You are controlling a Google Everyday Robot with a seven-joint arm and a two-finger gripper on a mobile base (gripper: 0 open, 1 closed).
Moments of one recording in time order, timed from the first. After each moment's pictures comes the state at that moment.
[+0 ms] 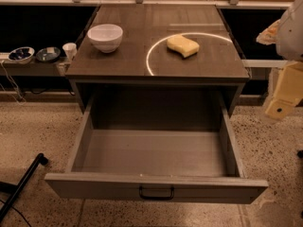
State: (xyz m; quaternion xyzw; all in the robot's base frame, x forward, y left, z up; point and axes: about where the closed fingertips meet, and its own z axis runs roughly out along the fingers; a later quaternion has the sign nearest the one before) arm 0.438 -0.216 0.977 -0.60 0.78 -0.04 0.16
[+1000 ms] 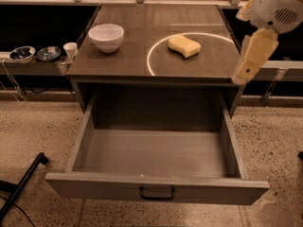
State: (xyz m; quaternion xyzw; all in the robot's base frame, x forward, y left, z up) arm 0.527 -0.199 0.987 -0.60 0.77 -0.02 0.21
